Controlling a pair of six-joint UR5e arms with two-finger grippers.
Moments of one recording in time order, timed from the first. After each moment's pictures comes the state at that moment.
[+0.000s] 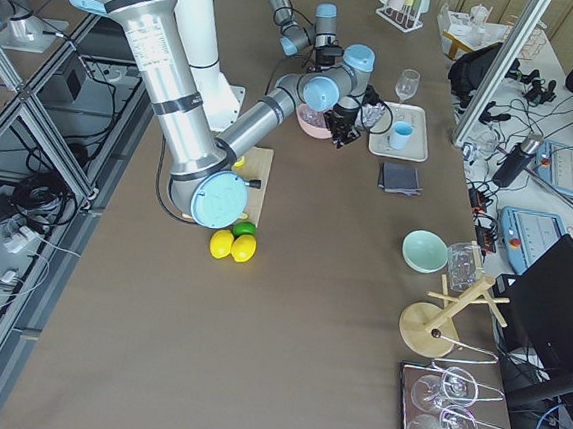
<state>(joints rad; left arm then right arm) -0.56 -2.09 -1.40 -2.75 -1.98 -0.23 0.88 -1.12 1.86 -1.71 2.18 0.03</state>
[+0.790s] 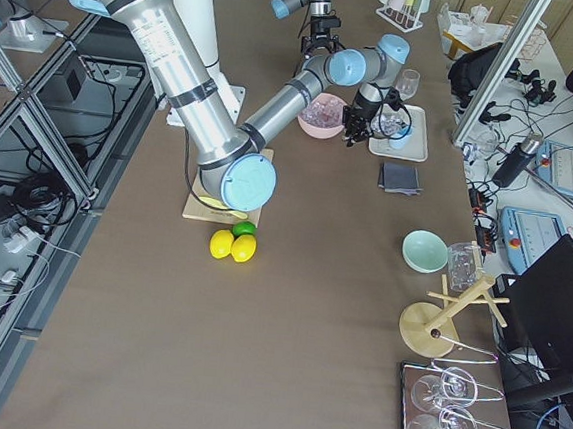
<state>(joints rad) -0.62 -1.88 -1.88 -2.18 -1.99 -0.22 0.96 -0.93 1.73 -2.07 2.24 0.05</state>
